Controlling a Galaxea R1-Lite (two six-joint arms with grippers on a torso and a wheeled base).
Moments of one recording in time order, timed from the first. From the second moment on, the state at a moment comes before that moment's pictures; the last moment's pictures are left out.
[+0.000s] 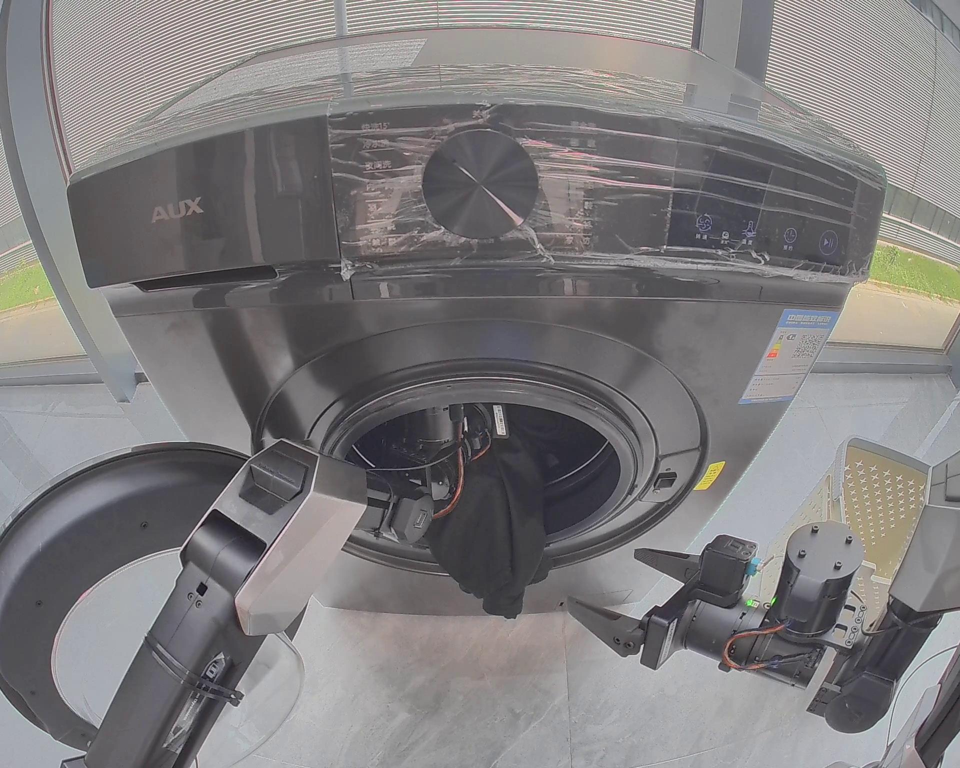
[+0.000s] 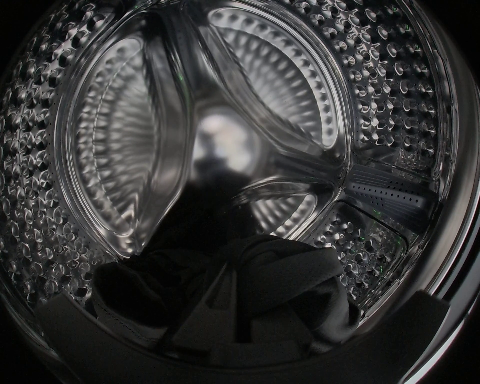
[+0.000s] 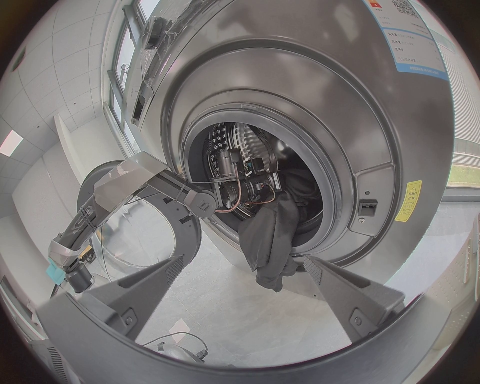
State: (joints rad) left arm -0.50 2.77 -1.98 -0.78 0.15 -0.17; right arm 0.69 1.96 -0.18 -1.55 0.05 0.18
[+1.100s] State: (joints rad) left arm -0.49 2.77 -1.97 -0.80 0.17 -0.17; right arm 0.69 1.96 -0.18 -1.55 0.05 0.18
